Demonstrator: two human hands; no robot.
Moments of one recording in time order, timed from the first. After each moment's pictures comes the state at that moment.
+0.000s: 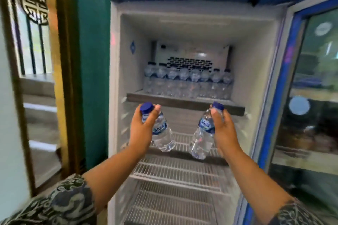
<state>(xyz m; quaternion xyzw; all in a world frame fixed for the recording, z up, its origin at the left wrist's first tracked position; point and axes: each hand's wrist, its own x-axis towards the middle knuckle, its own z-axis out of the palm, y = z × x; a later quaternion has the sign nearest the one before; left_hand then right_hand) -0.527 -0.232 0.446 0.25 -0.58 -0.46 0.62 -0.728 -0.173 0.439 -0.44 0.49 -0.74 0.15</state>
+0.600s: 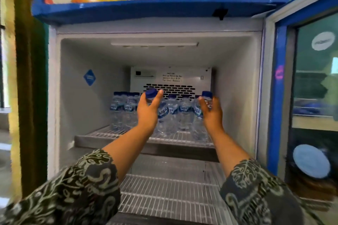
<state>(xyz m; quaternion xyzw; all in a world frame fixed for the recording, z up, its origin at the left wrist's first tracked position) -0.741 -0.363 0.571 0.22 -0.59 -0.43 0.64 -0.922 -0.331 0.555 -0.45 0.51 -0.73 0.00</state>
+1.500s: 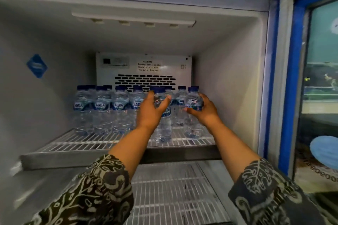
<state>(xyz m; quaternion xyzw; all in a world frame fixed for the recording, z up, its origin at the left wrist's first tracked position) -0.797 -0.437 0.548 0.22 -0.74 -0.36 0.51 -0.953 -0.353 0.546 -0.42 0.69 -0.59 -0.02</state>
